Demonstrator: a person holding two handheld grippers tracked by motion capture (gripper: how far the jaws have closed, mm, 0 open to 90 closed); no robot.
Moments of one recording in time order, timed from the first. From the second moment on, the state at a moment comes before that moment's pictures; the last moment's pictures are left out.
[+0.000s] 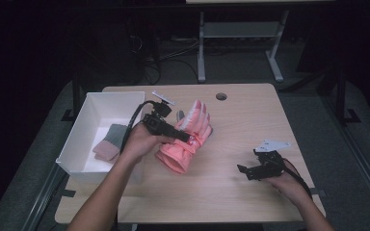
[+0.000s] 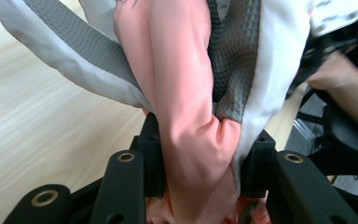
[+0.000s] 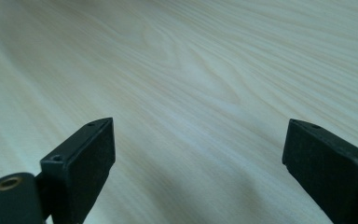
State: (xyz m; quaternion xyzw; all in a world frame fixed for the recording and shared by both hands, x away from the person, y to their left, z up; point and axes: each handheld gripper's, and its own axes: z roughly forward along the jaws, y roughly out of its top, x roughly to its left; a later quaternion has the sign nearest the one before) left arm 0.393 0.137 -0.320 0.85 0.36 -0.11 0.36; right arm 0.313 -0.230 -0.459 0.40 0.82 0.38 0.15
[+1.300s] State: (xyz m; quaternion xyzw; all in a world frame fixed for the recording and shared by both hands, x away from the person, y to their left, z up) left arm 0.412 0.331 -0.320 0.76 0.55 -0.01 0.34; right arm 0.317 -0.235 -0.465 0.41 0.82 0.38 0.15
